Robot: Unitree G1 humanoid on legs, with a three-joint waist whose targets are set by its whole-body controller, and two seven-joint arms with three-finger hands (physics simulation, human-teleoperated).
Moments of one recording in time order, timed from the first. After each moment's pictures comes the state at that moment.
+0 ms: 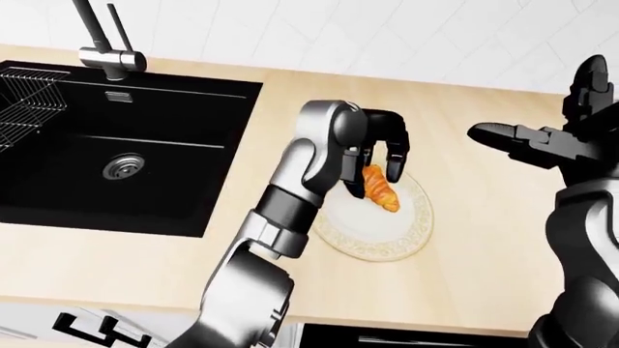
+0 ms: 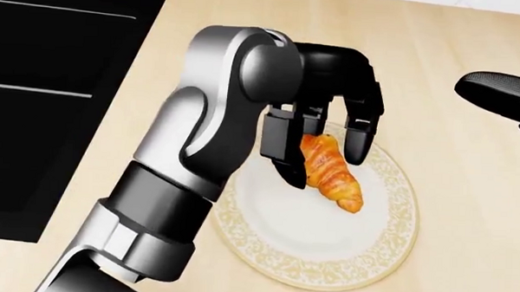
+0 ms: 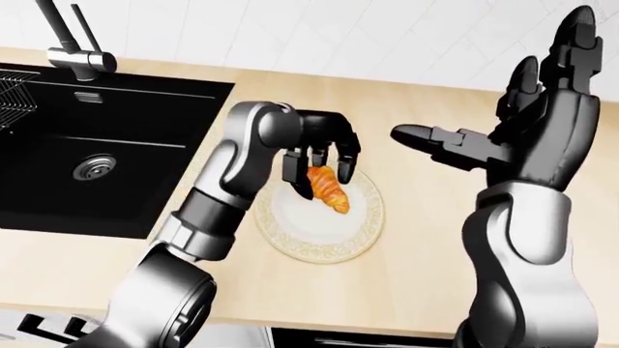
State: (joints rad) left arm -1.20 -0.12 -0.14 0.57 0.97 0.08 -1.01; right arm -0.45 -0.37 -0.38 -0.75 0.35 0.80 -0.39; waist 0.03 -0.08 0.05
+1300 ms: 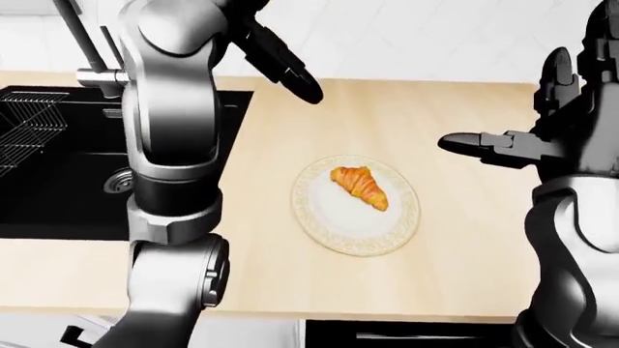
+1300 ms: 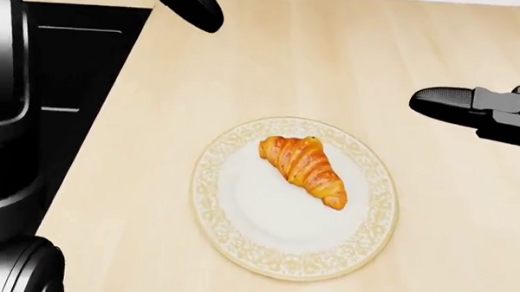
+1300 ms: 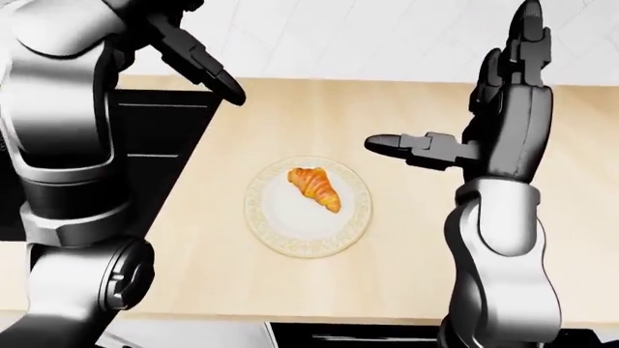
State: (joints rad) left arm -1.26 0.21 0.05 0.02 0.50 0.72 -0.69; right arm -0.47 -0.32 -0.29 -0.74 0.15 0.80 -0.23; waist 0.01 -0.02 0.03
